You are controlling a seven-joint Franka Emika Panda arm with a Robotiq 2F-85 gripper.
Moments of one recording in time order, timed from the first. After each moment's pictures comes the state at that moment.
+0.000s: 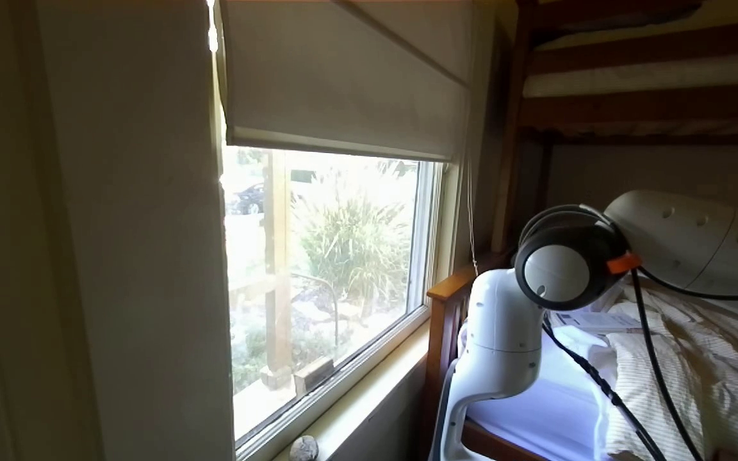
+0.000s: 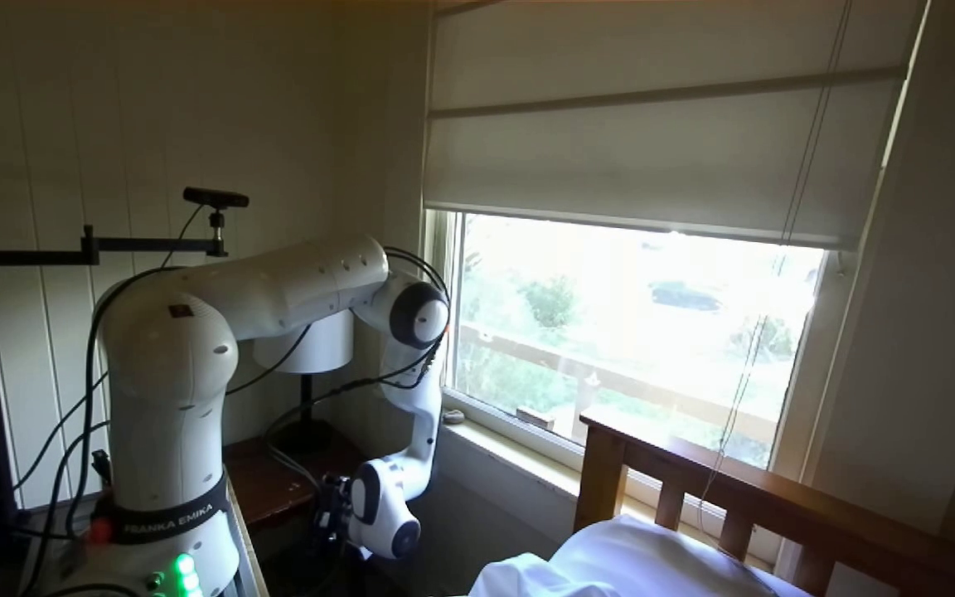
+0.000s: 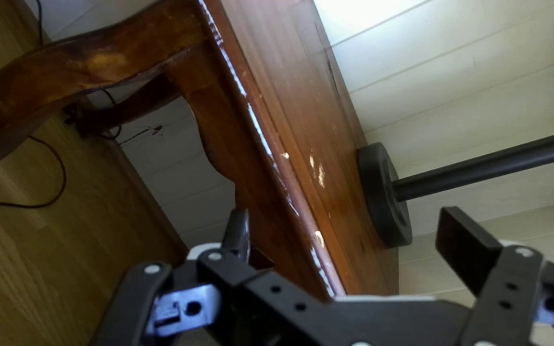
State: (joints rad) arm 0.15 1.29 0.11 -1.98 1.57 1.99 -1.26
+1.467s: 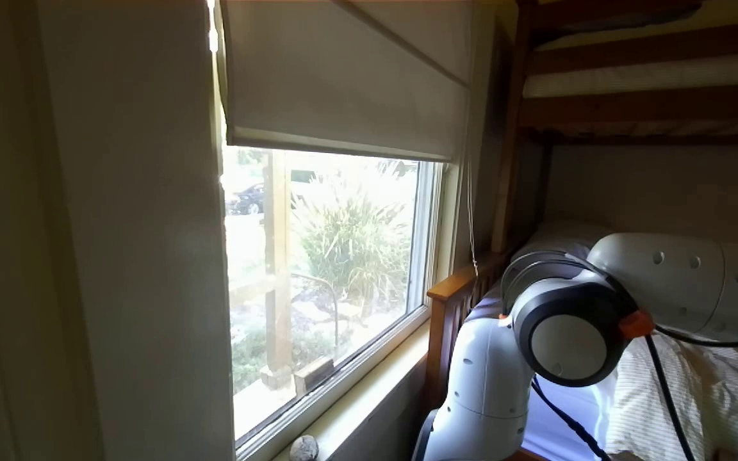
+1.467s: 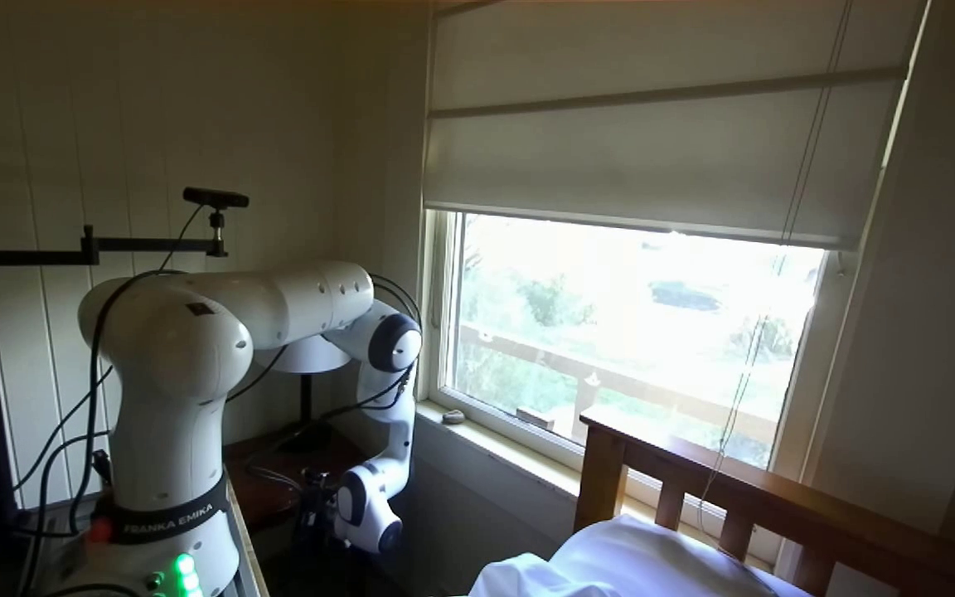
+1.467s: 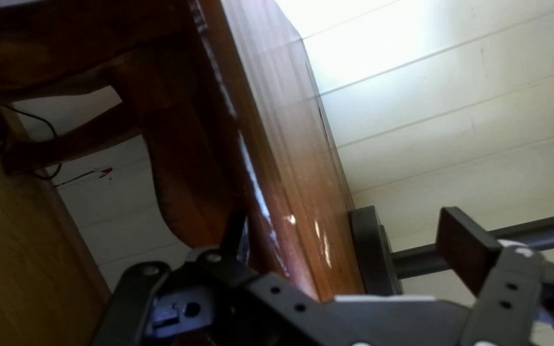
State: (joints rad) arm 0.33 1.49 0.13 -1.69 1.57 1.87 -1.24
